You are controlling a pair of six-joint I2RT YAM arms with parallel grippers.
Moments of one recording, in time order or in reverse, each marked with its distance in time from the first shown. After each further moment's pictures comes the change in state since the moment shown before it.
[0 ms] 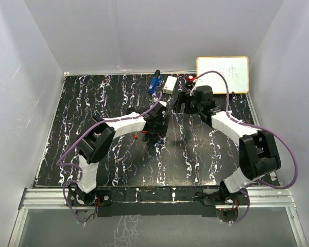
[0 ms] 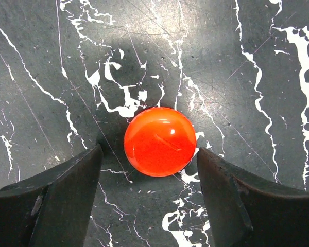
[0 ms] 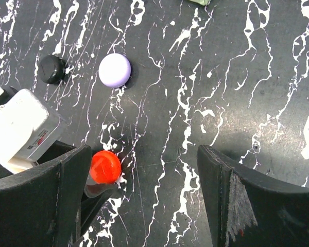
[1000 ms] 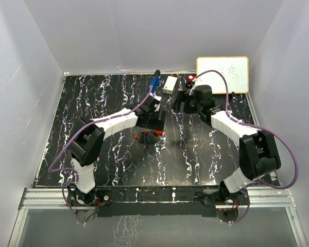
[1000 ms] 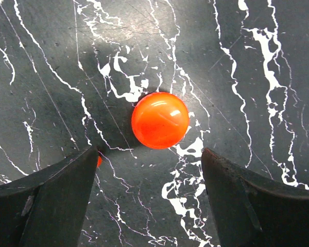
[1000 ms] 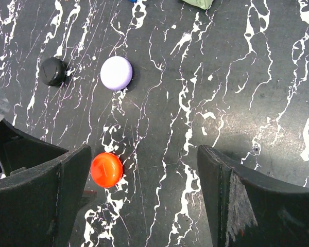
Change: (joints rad) left arm 0.064 -0.100 -0.009 -0.049 0.118 0.008; right arm 0.009 0.000 0.009 -0.010 0.015 -0.002
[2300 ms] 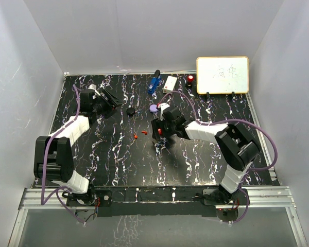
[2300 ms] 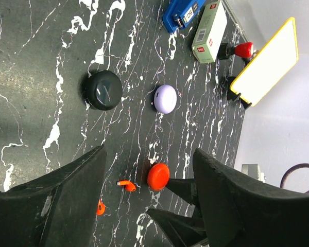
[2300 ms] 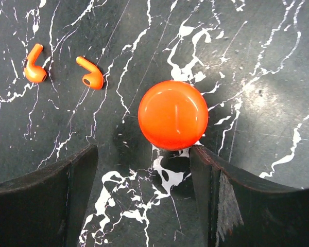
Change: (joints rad) left arm 0.627 -0.358 -0.418 0.466 0.386 -0.482; right arm 0.337 0.202 -0.048 -0.003 0.037 -0.082
